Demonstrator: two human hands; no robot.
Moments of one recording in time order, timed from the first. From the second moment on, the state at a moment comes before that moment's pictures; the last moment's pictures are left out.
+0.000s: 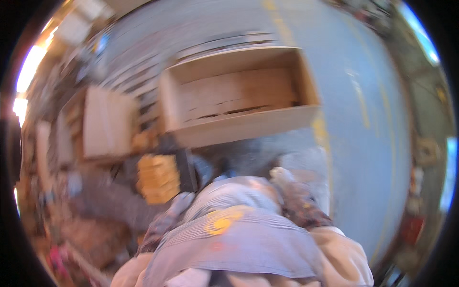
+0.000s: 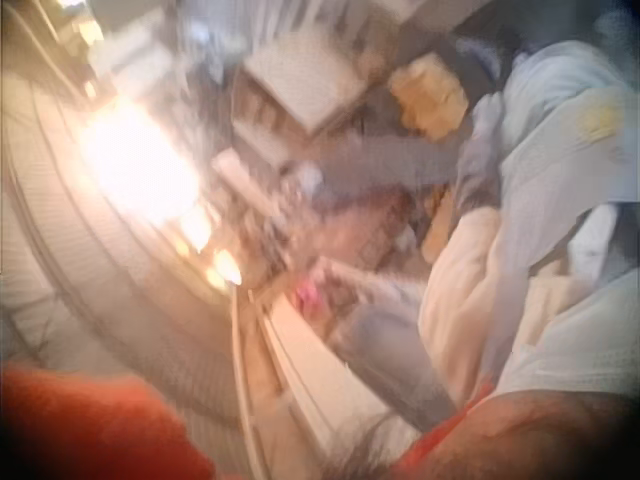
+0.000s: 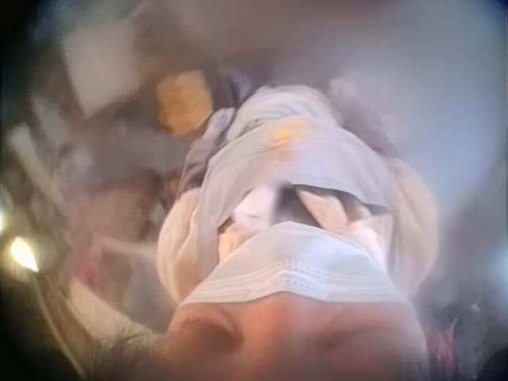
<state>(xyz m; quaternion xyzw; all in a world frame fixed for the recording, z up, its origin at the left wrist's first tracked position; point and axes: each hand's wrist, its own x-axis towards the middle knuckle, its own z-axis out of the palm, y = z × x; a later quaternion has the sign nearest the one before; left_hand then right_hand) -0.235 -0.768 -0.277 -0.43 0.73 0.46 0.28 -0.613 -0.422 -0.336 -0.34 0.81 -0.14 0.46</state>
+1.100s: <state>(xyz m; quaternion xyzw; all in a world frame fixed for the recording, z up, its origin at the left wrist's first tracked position) -0.903 -0.335 -0.247 0.47 0.68 0.00 0.56 -0.406 -0.382 -0.249 -0.92 -0.28 0.26 0.07</state>
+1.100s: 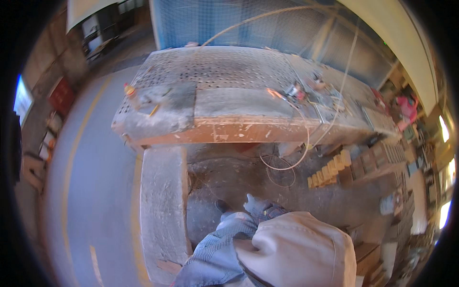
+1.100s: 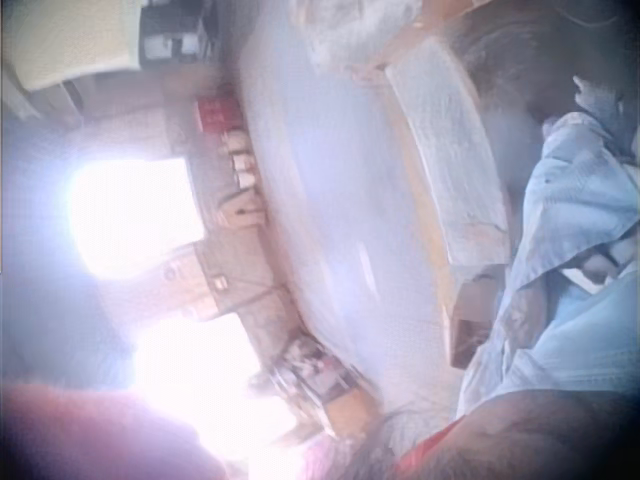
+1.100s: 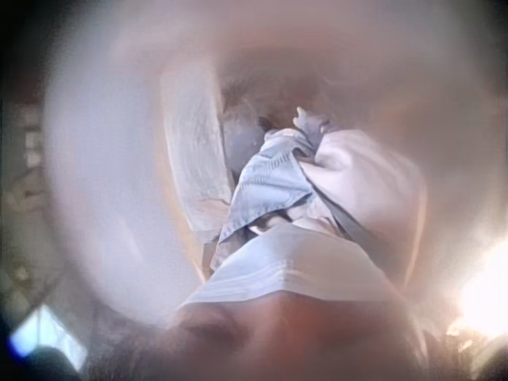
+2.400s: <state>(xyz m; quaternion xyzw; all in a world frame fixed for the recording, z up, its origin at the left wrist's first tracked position) -0.672 -0.024 -0.232 0.51 0.60 -0.05 0.61 -0.047 -0.017 -0.169 -0.83 -0.39 0.28 0.28</state>
